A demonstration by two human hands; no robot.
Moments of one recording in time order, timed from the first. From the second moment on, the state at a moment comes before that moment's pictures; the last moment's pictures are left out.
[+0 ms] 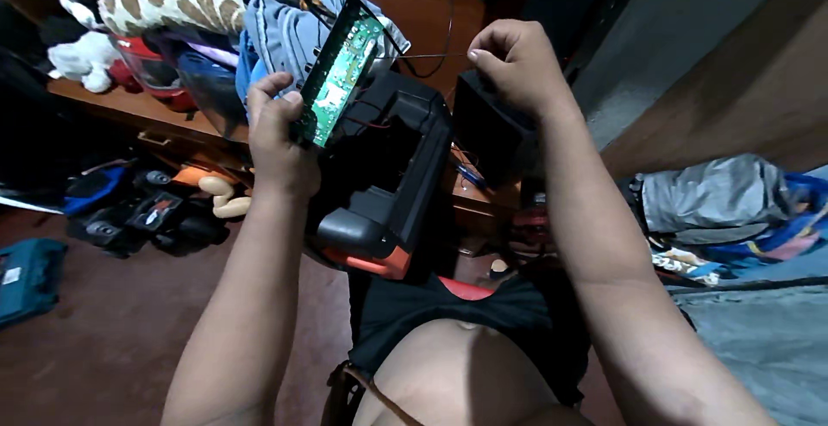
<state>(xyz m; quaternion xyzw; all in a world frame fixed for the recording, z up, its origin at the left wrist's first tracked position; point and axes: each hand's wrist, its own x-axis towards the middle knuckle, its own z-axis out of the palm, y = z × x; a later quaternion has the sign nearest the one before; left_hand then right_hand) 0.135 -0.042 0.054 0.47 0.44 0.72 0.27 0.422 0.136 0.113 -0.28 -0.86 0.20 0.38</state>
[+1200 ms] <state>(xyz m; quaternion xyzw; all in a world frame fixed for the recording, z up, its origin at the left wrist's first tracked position) 0.137 -0.043 0.054 0.53 0.37 0.75 0.15 0.375 0.104 0.076 -0.14 -0.73 0.35 0.57</state>
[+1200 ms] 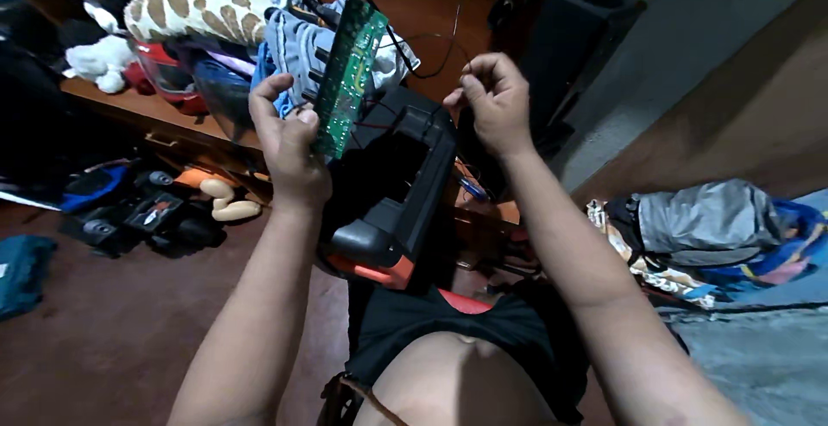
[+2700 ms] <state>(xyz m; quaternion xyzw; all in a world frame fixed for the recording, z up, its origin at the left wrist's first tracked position) 0.169 -0.050 0.050 0.71 0.53 0.42 -0.17 0.337 0.087 0.167 -0.03 -0.99 -0.12 -0.02</state>
